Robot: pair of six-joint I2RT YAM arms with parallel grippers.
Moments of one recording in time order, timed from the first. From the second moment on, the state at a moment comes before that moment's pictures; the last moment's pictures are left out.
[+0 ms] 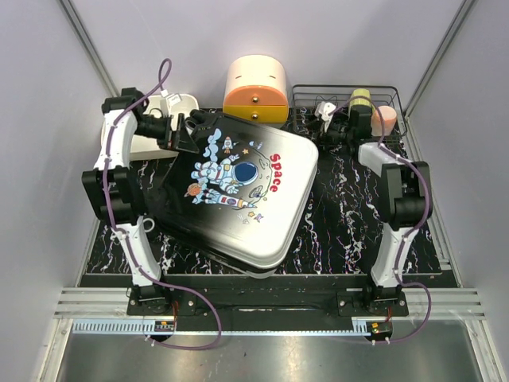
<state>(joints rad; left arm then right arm) 0.12 2.07 2.06 -1.31 0.94 0.43 0.09 2.07 1.41 0.27 -1.05 -0.51</state>
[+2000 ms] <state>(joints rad) -0.38 1.64 1.01 0.01 1.11 -0.70 -0.08 1.27 1.58 -1.03 -0.27 -0.21</state>
